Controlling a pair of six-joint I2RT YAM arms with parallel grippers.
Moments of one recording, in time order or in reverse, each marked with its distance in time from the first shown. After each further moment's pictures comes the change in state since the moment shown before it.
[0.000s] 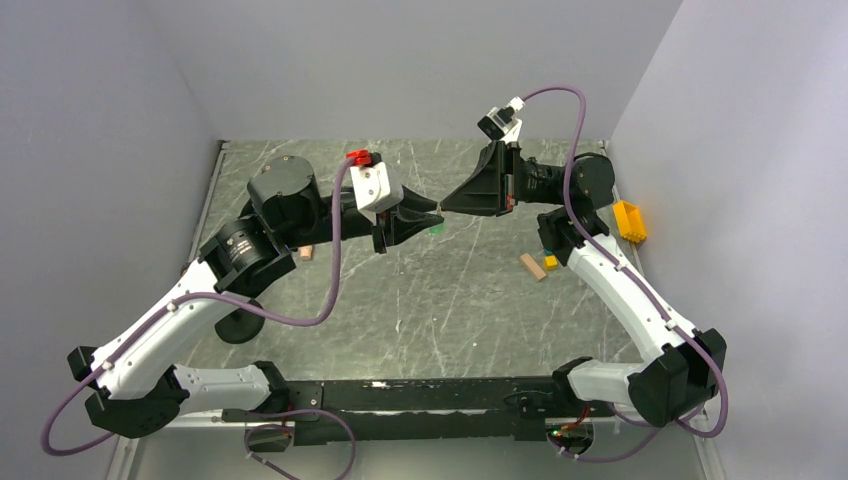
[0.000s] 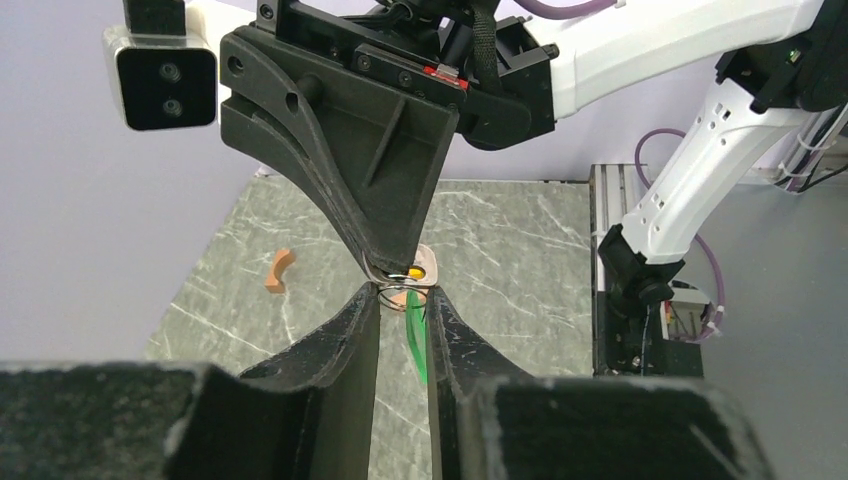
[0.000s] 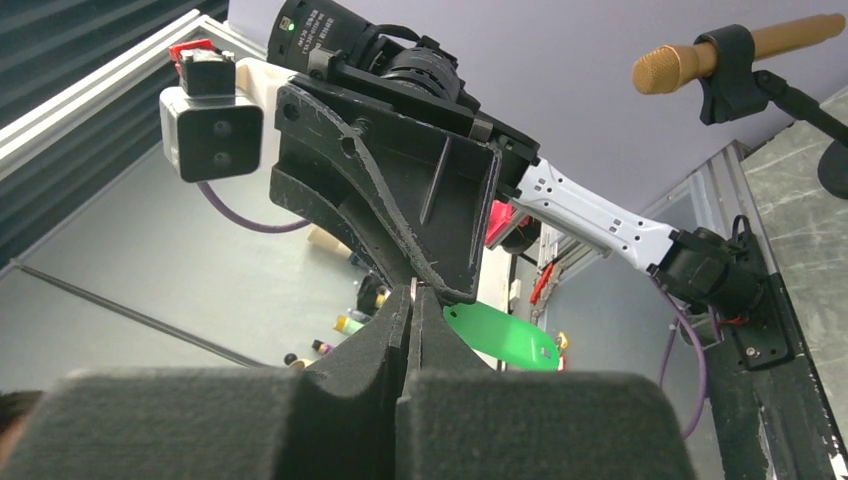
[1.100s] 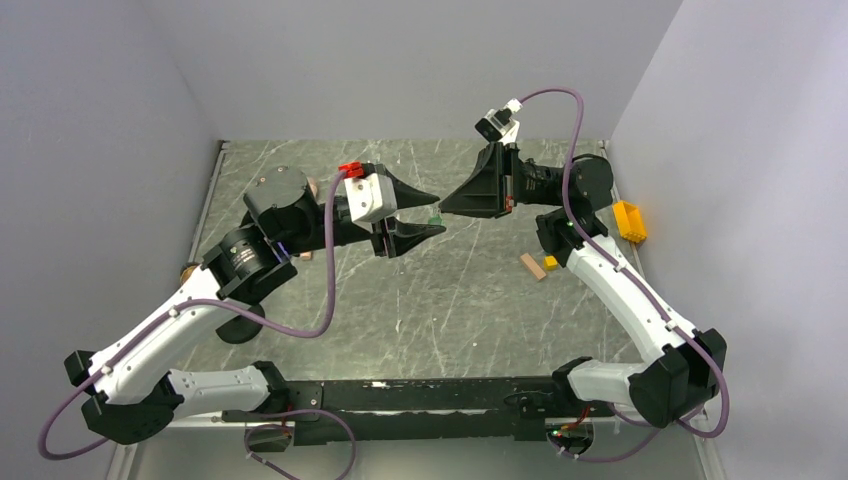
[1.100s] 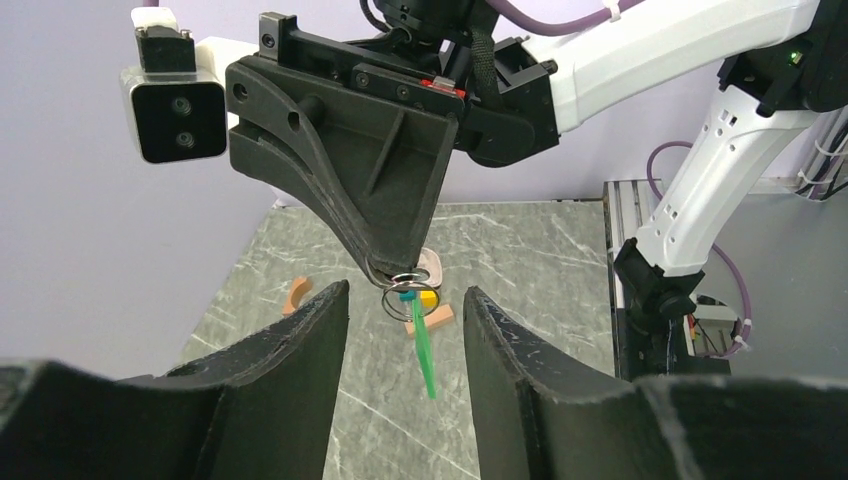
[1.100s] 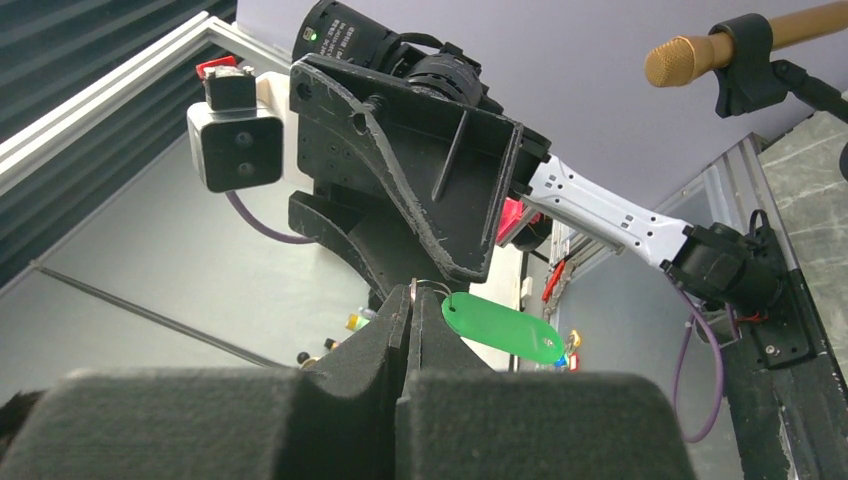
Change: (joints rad) left arm -0.001 -0.044 -0.101 0.126 0.002 0.014; right arm 0.006 -0.004 -0.004 0.005 0.007 0.022
